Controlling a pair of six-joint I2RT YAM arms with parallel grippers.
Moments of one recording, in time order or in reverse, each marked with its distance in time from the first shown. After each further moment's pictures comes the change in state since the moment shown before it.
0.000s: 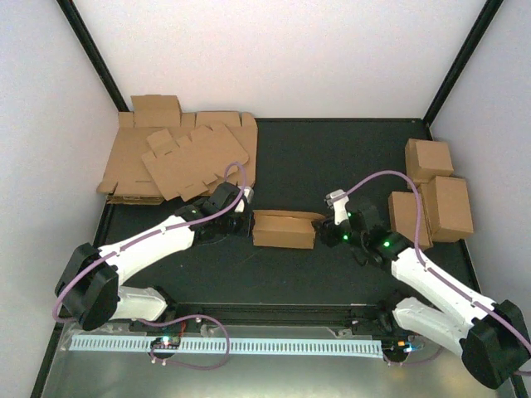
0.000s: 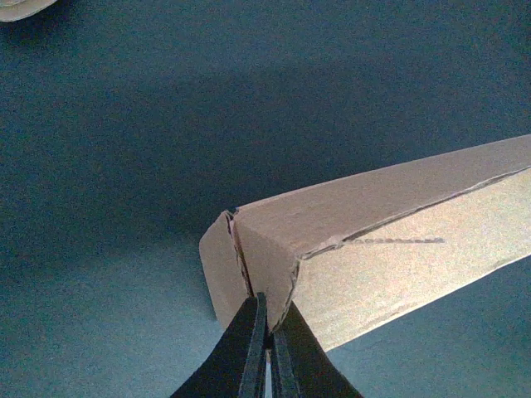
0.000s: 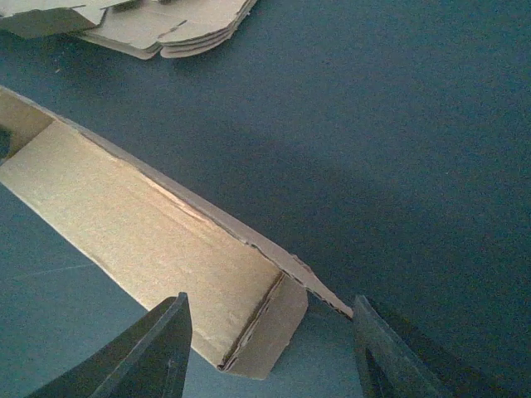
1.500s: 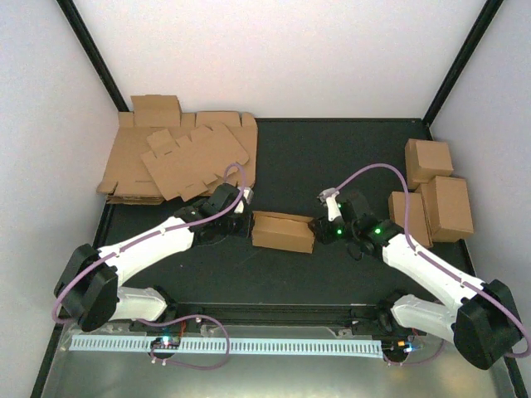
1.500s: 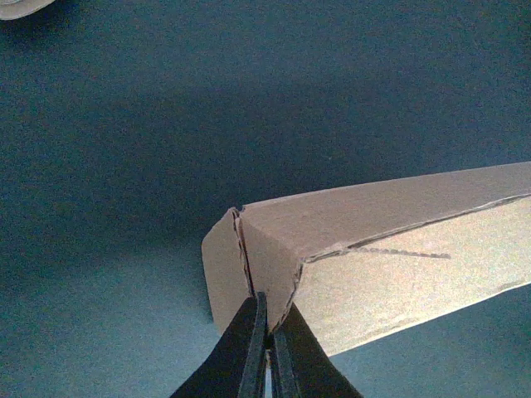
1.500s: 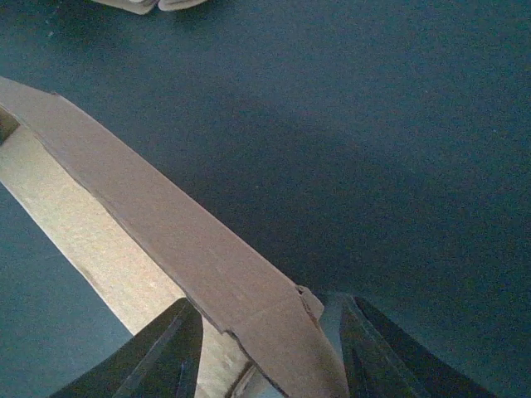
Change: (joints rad) left arm -0.001 -0.008 -0.018 0.018 0.000 0.000; right arm 0.011 0.150 0.114 -0.098 -0.044 0.054
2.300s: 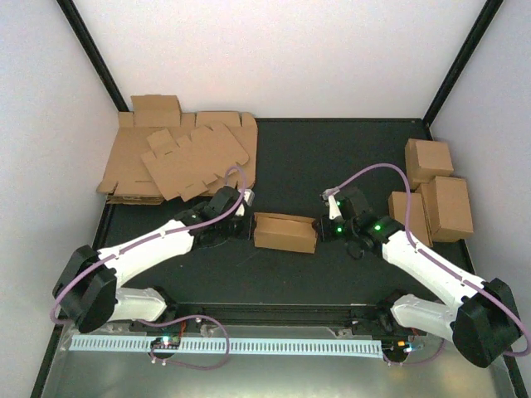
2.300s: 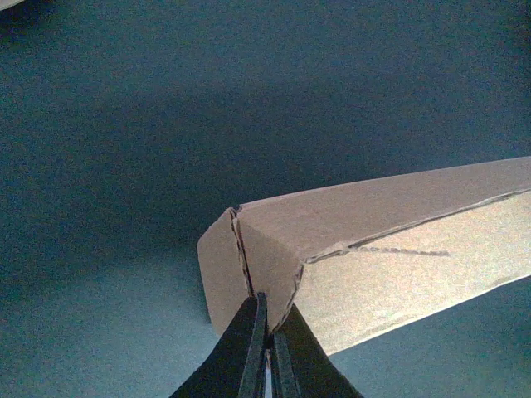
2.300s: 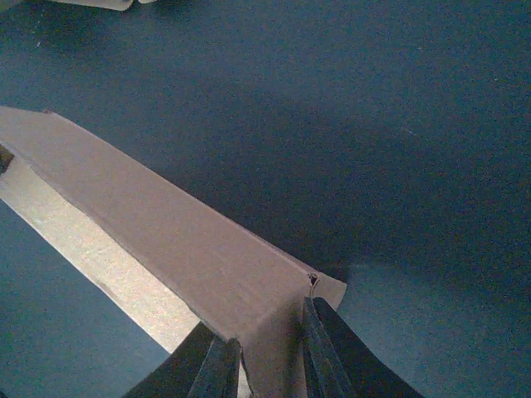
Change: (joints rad) left arm -0.021 -0.007 -0.024 0.042 -0.001 -0.021; right arm 0.000 0.014 0.044 -0.090 0.002 0.113
